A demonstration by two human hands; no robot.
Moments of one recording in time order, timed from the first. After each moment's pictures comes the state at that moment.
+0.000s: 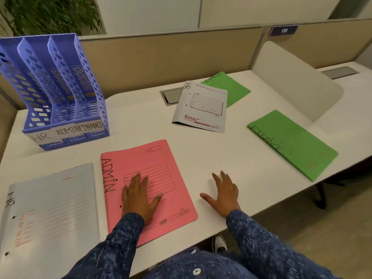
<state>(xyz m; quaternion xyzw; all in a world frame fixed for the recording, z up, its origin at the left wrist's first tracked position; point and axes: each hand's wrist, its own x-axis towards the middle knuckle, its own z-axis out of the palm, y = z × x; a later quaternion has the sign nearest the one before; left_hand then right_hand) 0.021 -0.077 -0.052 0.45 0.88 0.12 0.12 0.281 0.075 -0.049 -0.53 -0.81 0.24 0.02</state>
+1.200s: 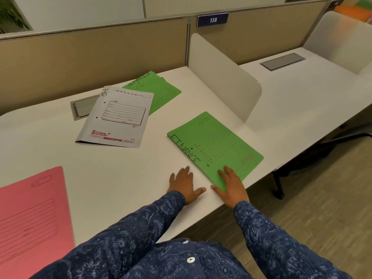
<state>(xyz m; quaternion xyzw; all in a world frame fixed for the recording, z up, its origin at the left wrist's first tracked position) 0.371 0.267 -0.028 0.65 0.72 -0.03 0.25 0.574 0.322 -0.054 -0.56 -0.80 0.19 0.03</state>
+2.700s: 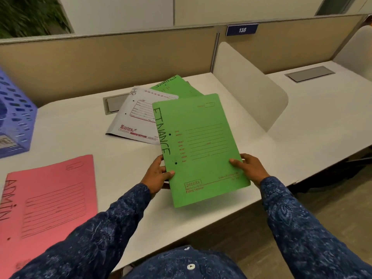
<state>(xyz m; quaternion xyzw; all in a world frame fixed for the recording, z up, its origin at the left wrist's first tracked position) 0.256 0.198 0.040 0.28 0.63 0.49 0.53 0.536 0.378 0.036 -0.55 -0.61 0.54 0.18</state>
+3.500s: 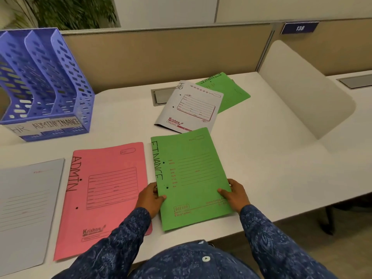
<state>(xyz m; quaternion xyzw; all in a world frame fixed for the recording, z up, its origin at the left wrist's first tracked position) 0.156 0.044 -0.026 0.24 0.83 0.37 0.35 0.389 0.233 -0.040 -0.52 -0.66 0.53 0.11</state>
